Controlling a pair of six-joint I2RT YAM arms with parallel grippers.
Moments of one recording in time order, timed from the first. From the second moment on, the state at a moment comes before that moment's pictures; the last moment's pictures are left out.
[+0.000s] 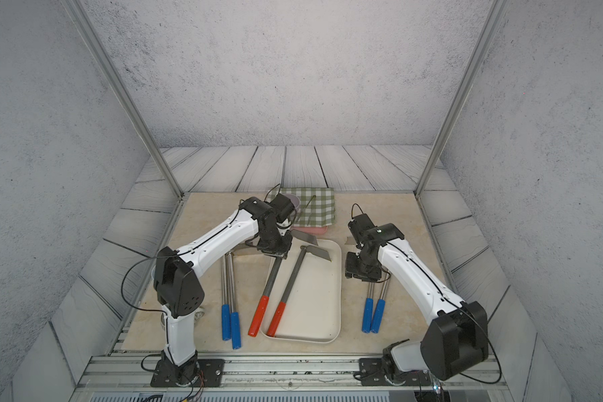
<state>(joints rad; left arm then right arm) -0.72 2.01 1.91 -1.30 0.13 -0.41 0.37 1.38 1.21 -1.26 -0.10 0.52</state>
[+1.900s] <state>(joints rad) -0.76 2.31 2.07 -1.29 0.16 -0.41 0.35 1.38 1.16 -1.24 -0.13 0.50</state>
